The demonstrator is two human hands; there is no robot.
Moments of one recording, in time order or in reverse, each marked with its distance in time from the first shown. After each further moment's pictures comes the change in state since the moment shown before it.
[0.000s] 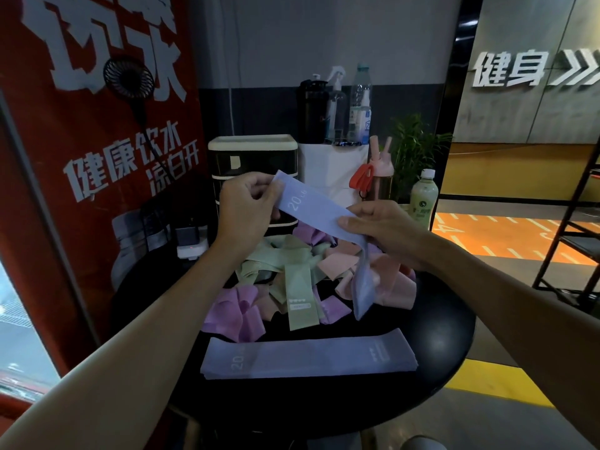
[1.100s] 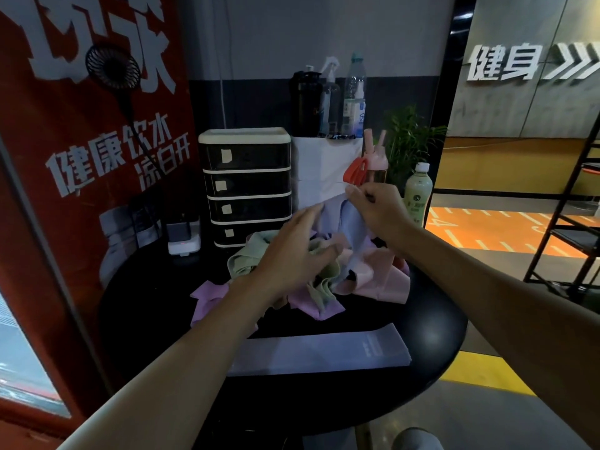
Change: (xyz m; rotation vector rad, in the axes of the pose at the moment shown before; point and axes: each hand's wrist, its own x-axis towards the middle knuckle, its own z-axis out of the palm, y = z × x) left_hand -0.045 -0.030 0.056 0.351 -0.486 0.076; right_hand 0.027 0.014 -0.002 -0.332 0.369 -0.209
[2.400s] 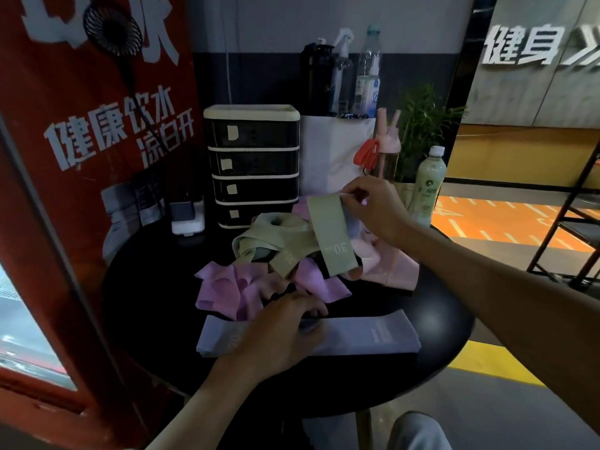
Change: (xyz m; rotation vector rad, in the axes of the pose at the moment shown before) left_hand -0.115 -0.041 0.036 -0.016 -0.195 -0.097; right_hand 0.001 0.024 0.026 -0.232 -0.059 -0.131
